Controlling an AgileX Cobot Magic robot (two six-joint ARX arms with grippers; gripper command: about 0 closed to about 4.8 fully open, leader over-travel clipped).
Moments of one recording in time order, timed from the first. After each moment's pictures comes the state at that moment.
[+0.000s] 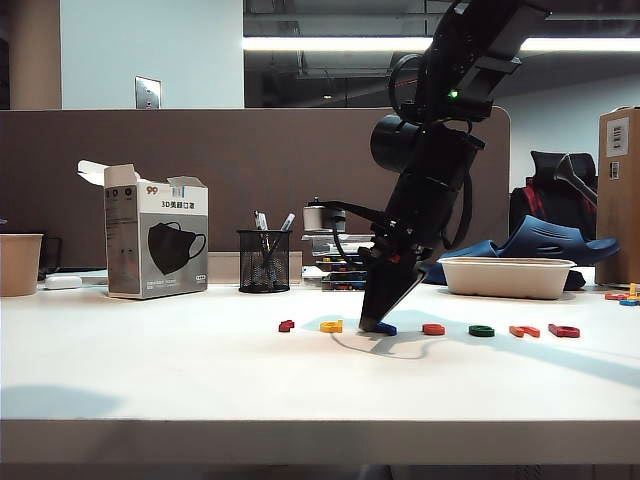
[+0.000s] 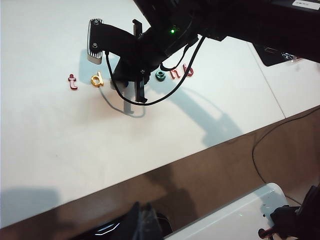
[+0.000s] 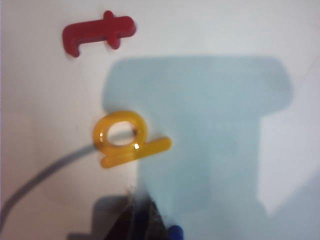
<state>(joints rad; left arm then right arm) -1.15 1.10 1.58 -1.19 -0.33 -0.71 0.45 2.15 1.67 -0.76 -0.29 -0.72</state>
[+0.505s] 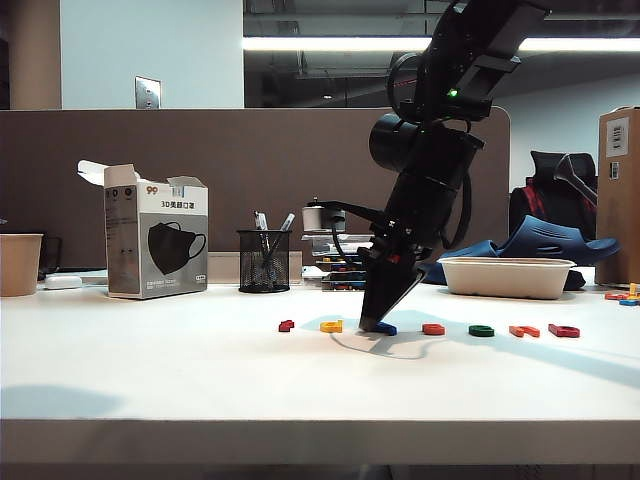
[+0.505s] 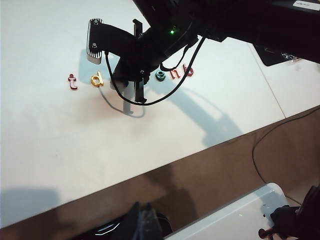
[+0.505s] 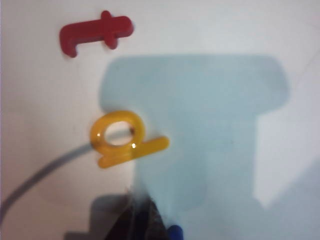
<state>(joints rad) -1.15 1.10 1.58 -1.18 -0.33 -0.71 0.45 2.15 1.66 -0.75 -0.28 -0.71</state>
